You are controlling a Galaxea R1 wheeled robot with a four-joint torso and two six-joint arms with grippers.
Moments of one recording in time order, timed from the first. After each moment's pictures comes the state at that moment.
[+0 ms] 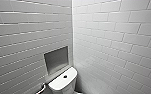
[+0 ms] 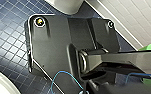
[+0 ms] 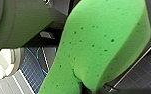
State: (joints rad) left arm 1.40 2.53 -2.01 0.30 0.06 -0.15; right arm -1.66 2.95 -2.50 0.07 0.16 -0.12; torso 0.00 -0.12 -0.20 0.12
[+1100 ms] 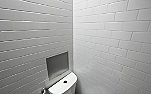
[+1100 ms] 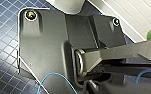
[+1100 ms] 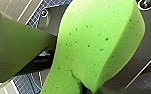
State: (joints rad) left arm 1.54 2.89 -2.49 0.31 -0.07 -0.15; right arm -1.66 2.99 -2.57 0.08 0.16 -0.12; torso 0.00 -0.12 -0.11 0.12
